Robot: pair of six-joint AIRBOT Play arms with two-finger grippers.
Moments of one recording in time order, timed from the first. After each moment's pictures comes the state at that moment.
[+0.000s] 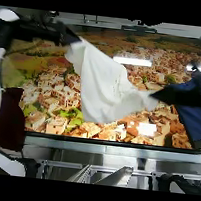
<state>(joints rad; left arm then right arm) 0.05 -1.78 2.00 0.28 -1.47 -1.14 -0.15 -0.98 1.00 -0.62 1.23 1.22</state>
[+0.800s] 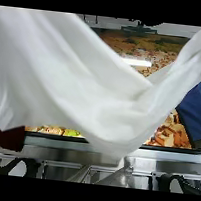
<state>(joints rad) 0.44 -0.94 1.71 0.18 -1.41 -1.09 -0.37 -0.72 1.27 -0.49 1.25 1.25</state>
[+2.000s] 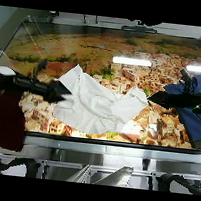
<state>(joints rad) 0.13 -1.36 0.87 0.57 -1.37 -1.11 -0.19 -1.28 0.88 -0.71 1.03 1.00</state>
